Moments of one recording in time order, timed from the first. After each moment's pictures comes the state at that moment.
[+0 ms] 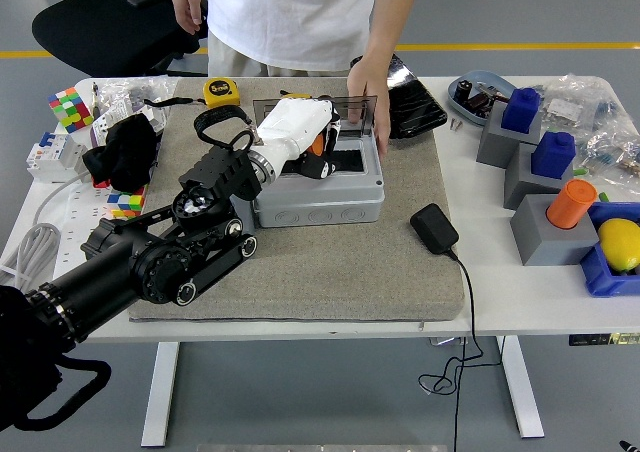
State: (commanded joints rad) left arm -0.87 0.00 -0.60 -0.80 1.93 0.29 0.10; right arm 0.16 -0.35 0.20 0.31 0.18 -0.11 -0.01
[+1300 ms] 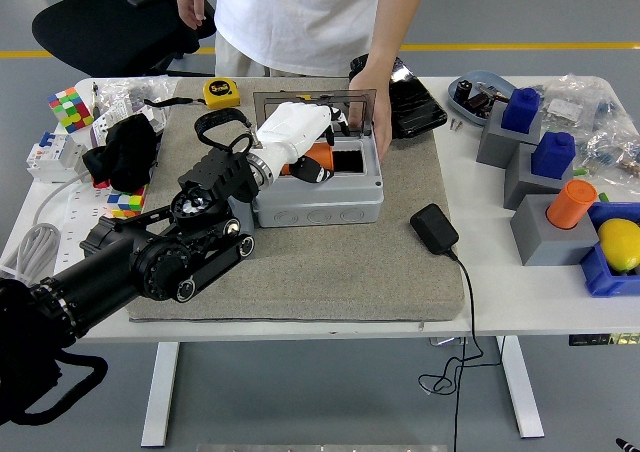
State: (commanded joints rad) left arm -0.88 0.00 -0.55 -0.77 1.88 0.30 0.06; right arm 0.16 -0.35 0.19 0.31 0.18 -0.11 0.00
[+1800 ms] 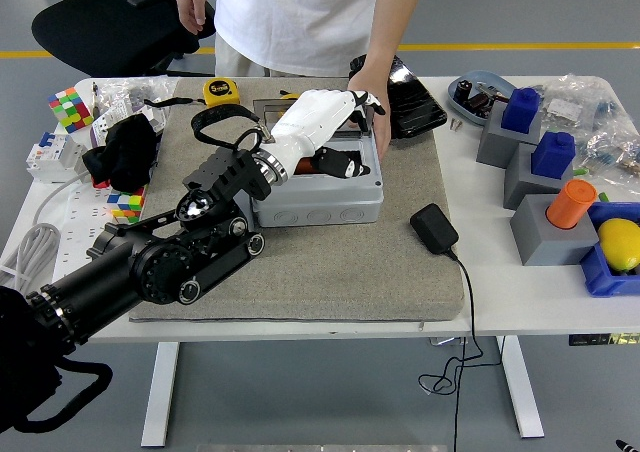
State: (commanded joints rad) left arm -0.84 0.00 -0.64 -0.90 1.80 0.36 -0.08; right arm 0.16 -0.35 0.20 0.31 0.17 -0.11 0.00
